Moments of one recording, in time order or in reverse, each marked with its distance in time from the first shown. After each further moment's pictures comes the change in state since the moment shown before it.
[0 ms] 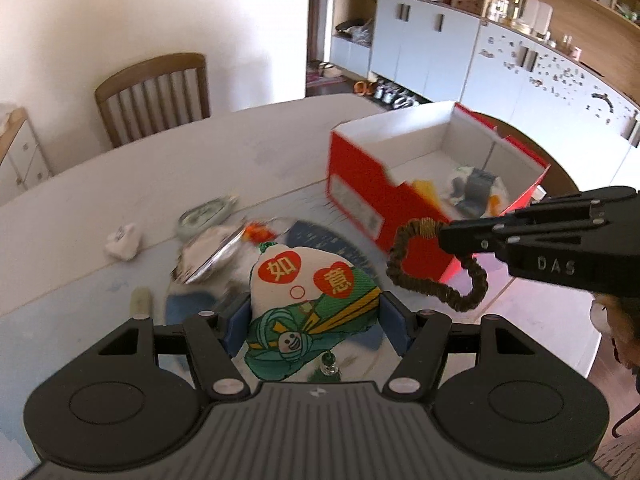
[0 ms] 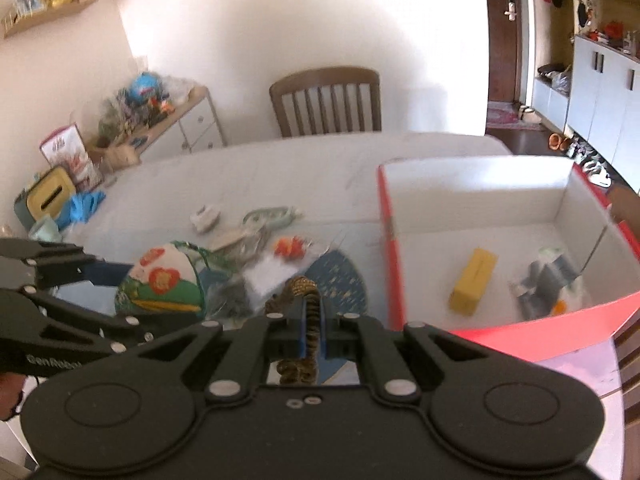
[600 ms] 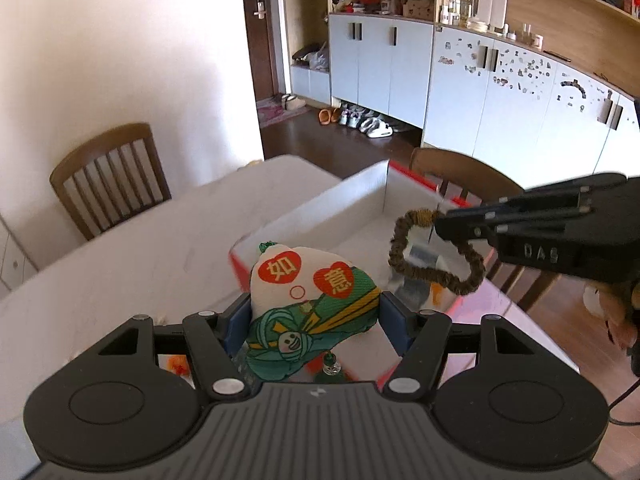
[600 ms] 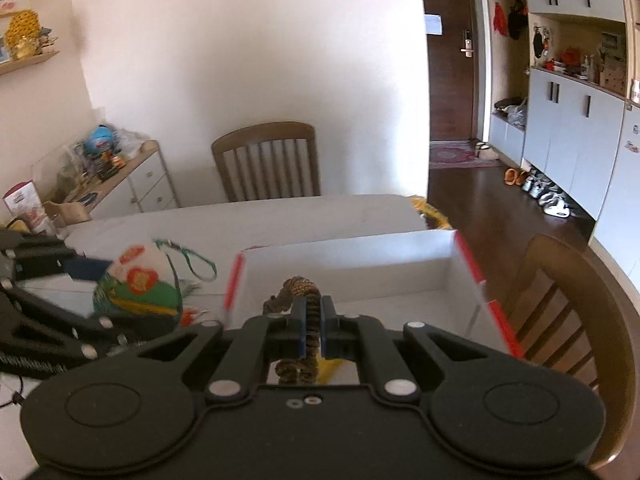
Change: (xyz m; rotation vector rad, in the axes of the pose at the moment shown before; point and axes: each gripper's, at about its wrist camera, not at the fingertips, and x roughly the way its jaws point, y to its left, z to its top) left arm 0.032 -0.112 0.111 0.148 -0.075 -0.009; right arm -0.034 -0.128 0.041 0.018 -0.114 -0.101
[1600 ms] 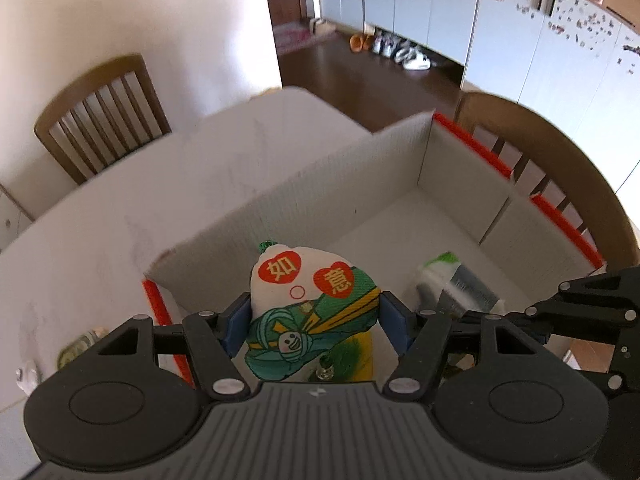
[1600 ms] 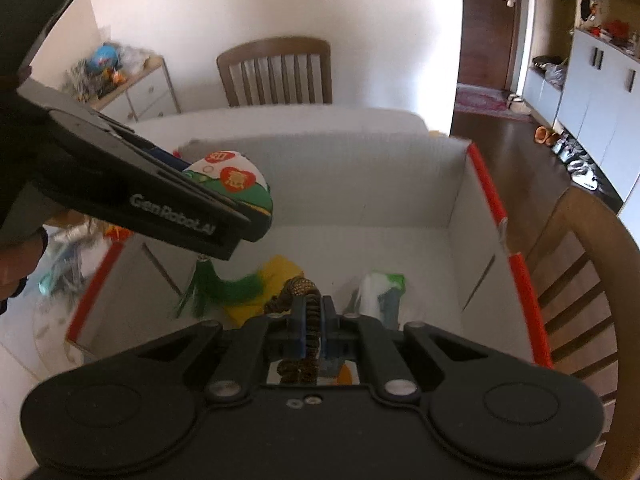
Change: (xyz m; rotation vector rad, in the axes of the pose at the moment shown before) left arm 0.169 -0.024 0.044 -0.069 0.263 0.082; right arm 0.094 -0.039 -0.036 -0.112 0.251 0.080
